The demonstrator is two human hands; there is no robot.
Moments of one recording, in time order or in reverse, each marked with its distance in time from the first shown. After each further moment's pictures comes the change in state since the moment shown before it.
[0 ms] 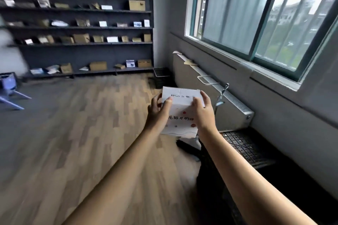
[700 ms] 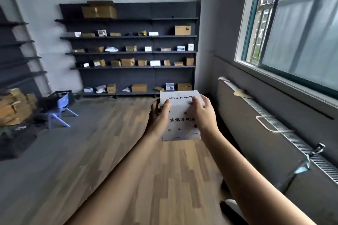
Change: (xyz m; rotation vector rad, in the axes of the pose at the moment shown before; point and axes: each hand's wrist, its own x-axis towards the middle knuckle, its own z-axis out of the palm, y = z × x) left_hand 0.364 0.003 -0.126 -0.029 0.259 0.029; right_hand 0.314 -0.014 0.294 0.016 -0.250 -0.083
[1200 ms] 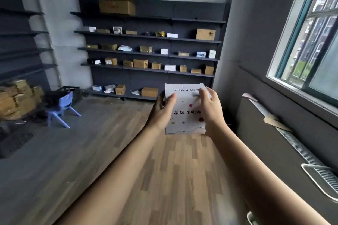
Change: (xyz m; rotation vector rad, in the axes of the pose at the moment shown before) left_hand 0.339 -0.026 0.012 -0.054 0.041 0.070; right_hand 0.326 0.027 0.144 0.015 -0.120 -0.040
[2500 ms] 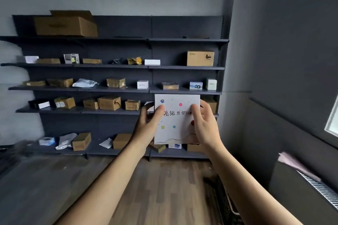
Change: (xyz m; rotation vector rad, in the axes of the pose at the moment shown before) left_hand 0.953 -0.148 0.157 -0.030 -0.016 0.078; right_hand 0.919 0.165 0.187 -0.056 -0.004 -0.237
